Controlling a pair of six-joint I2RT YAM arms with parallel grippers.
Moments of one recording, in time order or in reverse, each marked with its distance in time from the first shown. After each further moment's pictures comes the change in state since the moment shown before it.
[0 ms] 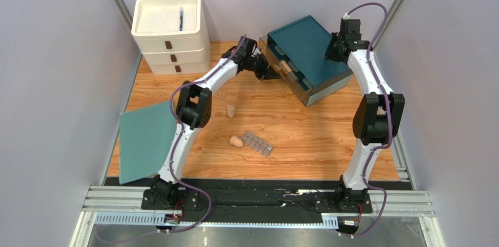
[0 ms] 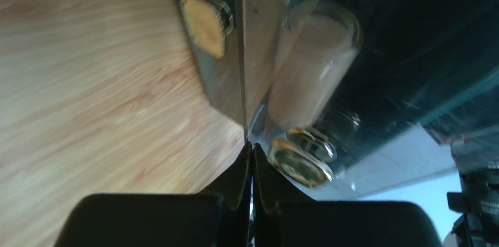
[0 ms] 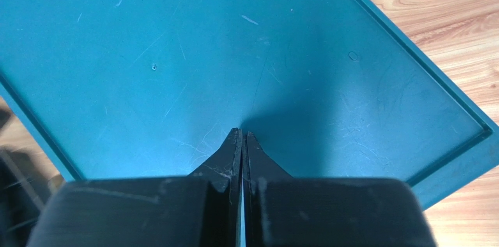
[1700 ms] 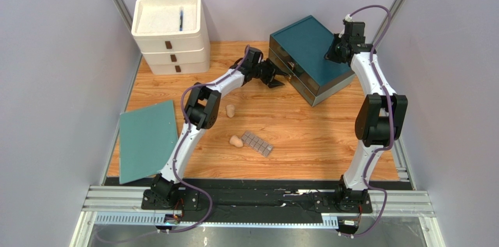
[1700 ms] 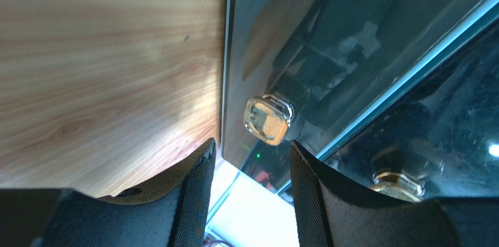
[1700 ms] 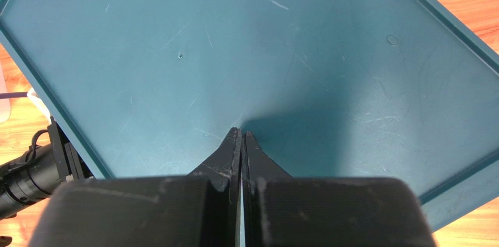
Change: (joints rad) left arm -0.040 0.124 -0.064 0.343 -0.120 -0.257; right arm -0.031 -0.021 -0.063 0.062 -0.103 -0.016
